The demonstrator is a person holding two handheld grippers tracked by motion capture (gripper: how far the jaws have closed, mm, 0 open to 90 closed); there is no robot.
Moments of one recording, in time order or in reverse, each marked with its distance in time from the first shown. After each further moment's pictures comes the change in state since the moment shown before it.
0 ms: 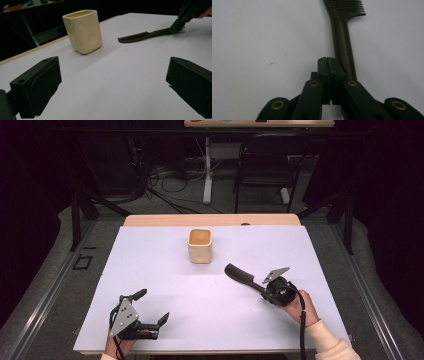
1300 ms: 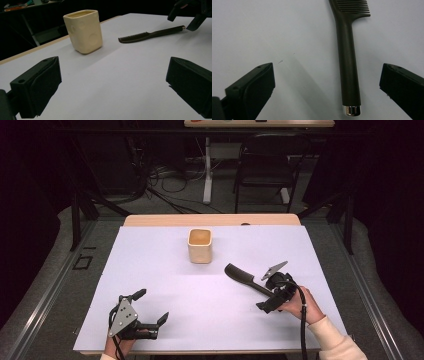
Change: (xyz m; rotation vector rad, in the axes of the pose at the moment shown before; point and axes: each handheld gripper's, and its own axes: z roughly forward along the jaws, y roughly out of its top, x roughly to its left) left arm 0.001 0.000 0.000 -0.001 0.001 -0.009; right arm -0.003 0.014 -0.010 0.065 0.059 0.003
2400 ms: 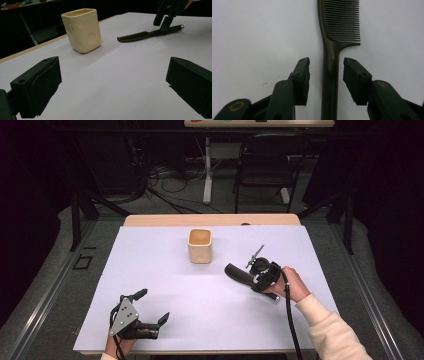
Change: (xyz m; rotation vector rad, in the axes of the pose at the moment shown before) left arm 0.000 0.000 0.002 0.008 -0.013 0.000; right arm -0.010 0.061 0.017 0.187 -0.019 -0.089
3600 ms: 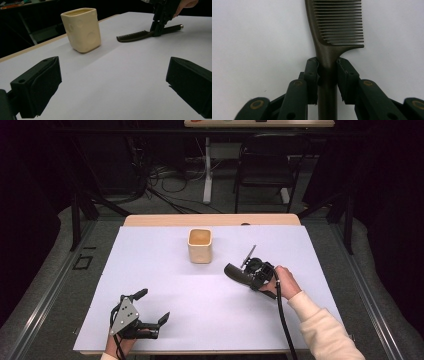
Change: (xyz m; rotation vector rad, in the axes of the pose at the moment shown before) left arm 0.000 0.000 0.001 0.001 -0.002 -0.004; right arm -0.007 0.012 0.028 0.094 -0.007 0.036
